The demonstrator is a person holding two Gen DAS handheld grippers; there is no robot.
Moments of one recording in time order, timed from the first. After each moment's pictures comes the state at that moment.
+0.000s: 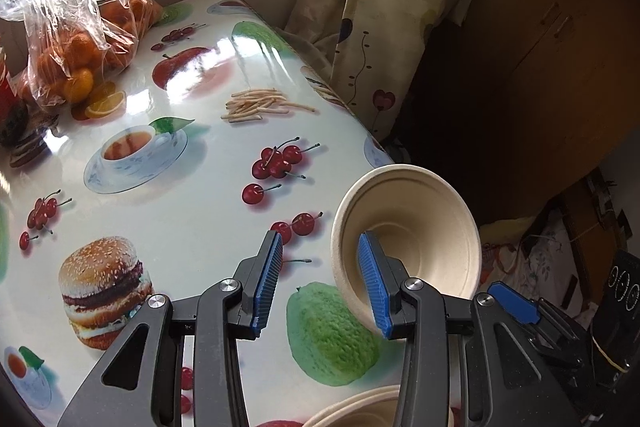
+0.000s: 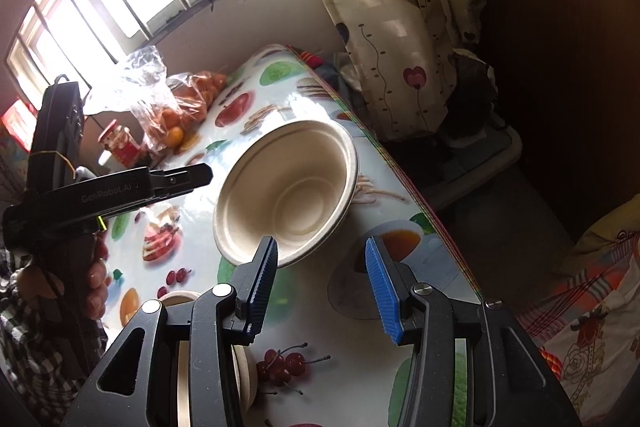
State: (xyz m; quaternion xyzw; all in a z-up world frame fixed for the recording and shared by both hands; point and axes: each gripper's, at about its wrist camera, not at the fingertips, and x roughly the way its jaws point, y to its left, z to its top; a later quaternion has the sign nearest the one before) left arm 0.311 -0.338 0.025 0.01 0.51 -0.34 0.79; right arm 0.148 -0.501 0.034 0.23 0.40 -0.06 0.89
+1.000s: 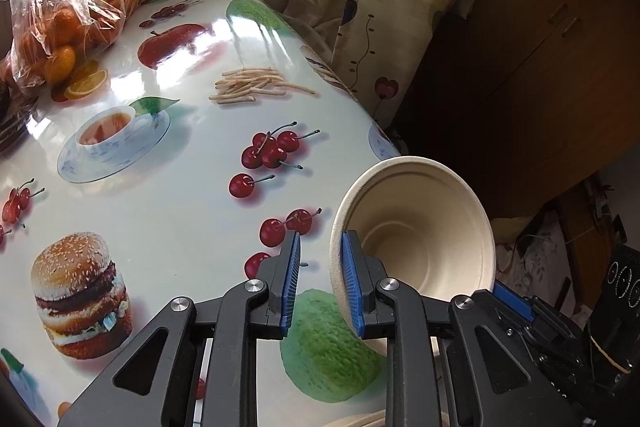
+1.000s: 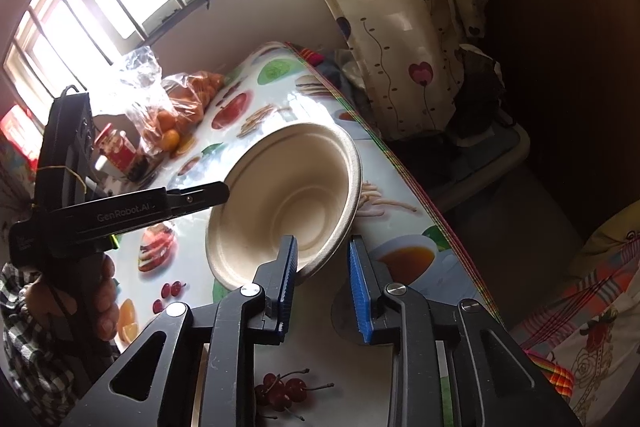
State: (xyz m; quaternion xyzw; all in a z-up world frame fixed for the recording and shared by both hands) left arm 0.320 -0.350 0.002 0.01 0.53 -0.35 0.77; right arm 0.167 -0.505 0.023 0.24 0.40 -0.06 0.88
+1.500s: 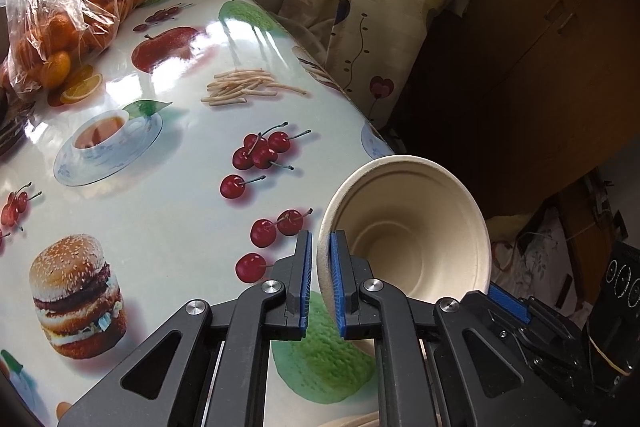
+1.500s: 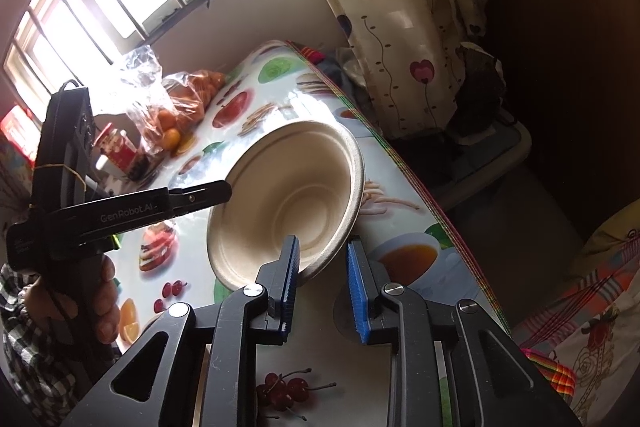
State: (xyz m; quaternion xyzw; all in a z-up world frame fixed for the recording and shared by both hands) left arm 0.317 -0.354 0.002 0.01 0.53 -0.35 0.77; right arm 0.169 -0.505 0.022 0.24 0.40 -0.06 0.88
